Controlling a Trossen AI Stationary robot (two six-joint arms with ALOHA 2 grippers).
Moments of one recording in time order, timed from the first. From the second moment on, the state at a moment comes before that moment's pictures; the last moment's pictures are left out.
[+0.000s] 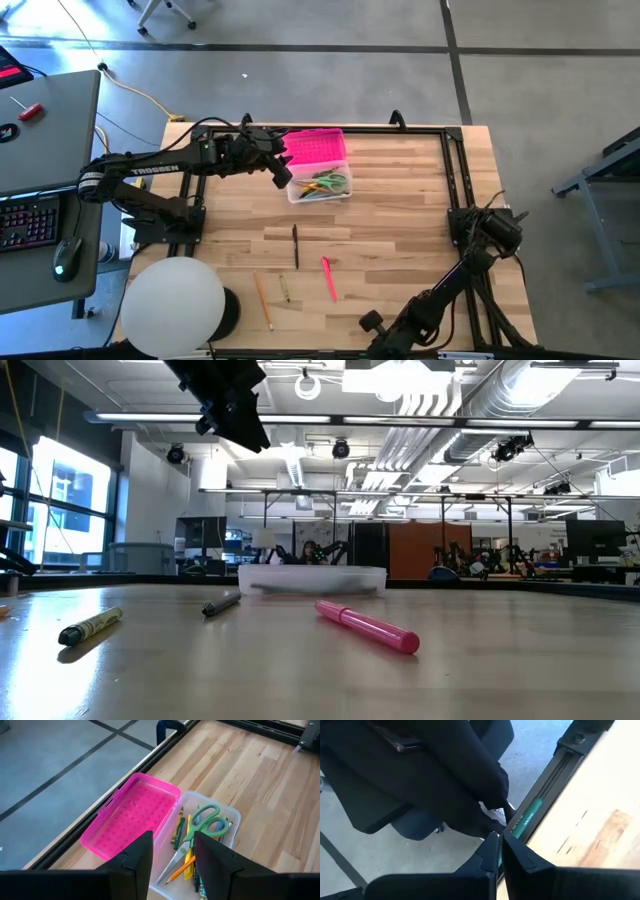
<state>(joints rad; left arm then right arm) 0.24 1.23 1.08 -0.50 -0.34 -0.21 0.84 2.01 1.28 -0.20 -0.08 0.31</state>
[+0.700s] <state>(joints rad) 0.24 1.23 1.08 -0.50 -0.35 -0.21 0.85 2.06 1.28 -0.19 -0.14 0.23</state>
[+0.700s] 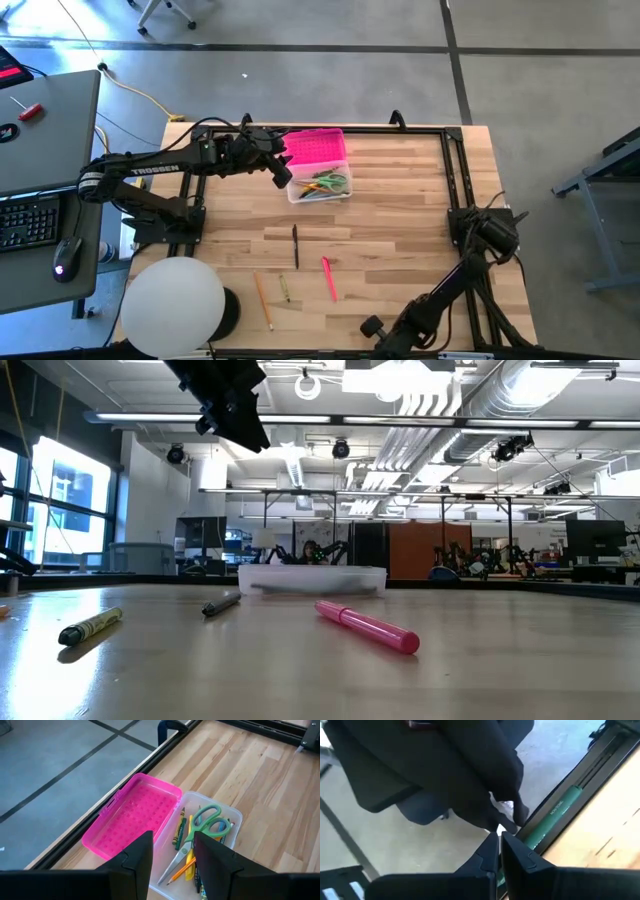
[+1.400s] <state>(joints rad) 0.24 1.23 1.08 -0.50 -0.35 -0.21 0.80 1.98 1.28 -0.42 0.07 0.11</state>
